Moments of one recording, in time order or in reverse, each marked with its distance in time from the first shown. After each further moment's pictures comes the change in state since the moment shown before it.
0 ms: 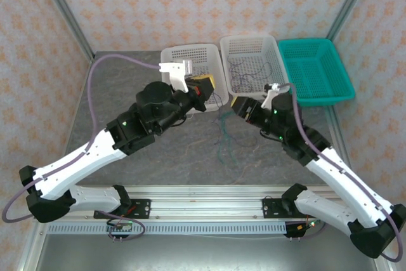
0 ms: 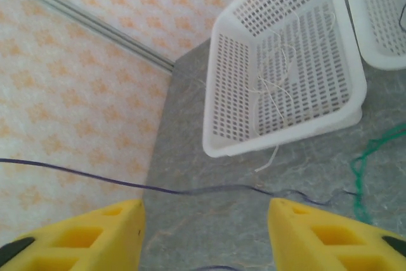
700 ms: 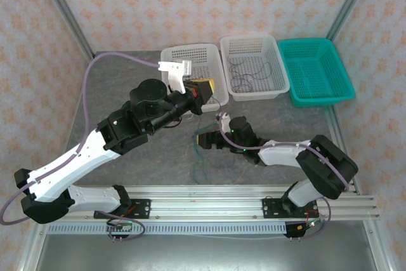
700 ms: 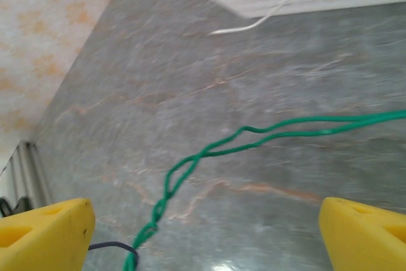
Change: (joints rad) left arm 0.000 -0.017 0.059 -0.133 0.085 -0.016; right arm 0.141 0.624 -0.365 0.842 -0.235 -0.256
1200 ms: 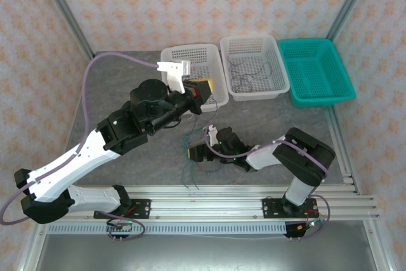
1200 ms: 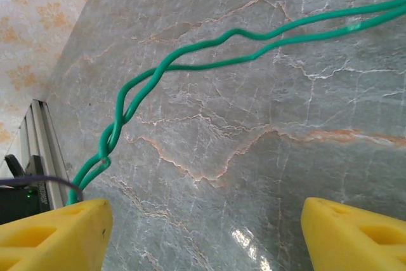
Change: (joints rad) left arm 0.000 0.000 0.000 -0.010 -0.039 0.000; right arm 0.124 0.174 -0.013 0.142 -0.001 0.076
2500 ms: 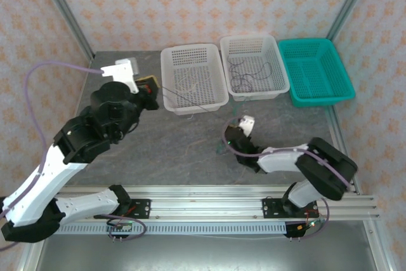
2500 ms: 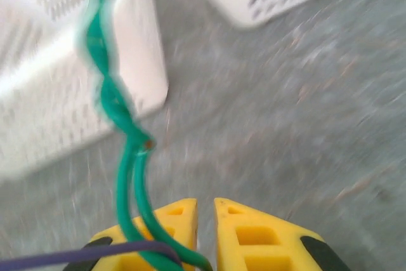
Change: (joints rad) left arm 0.202 -0.203 0.043 -0.426 -0.316 0.032; right arm -0.089 -0.240 -0.058 -0.257 0.882 0.210
